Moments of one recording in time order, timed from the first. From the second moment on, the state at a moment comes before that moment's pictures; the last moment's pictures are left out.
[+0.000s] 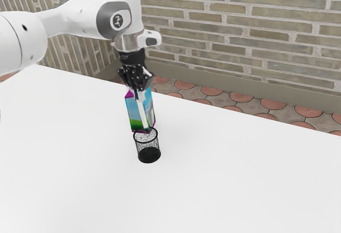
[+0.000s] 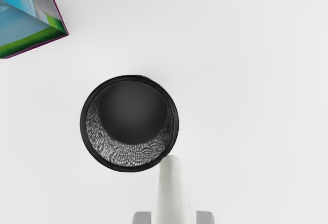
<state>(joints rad) -0.26 0.29 0.20 -1.49 -0.11 1.67 0.09</state>
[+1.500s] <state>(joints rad) 0.02 0.53 0.21 -1.64 -0.47 1.97 0.13</state>
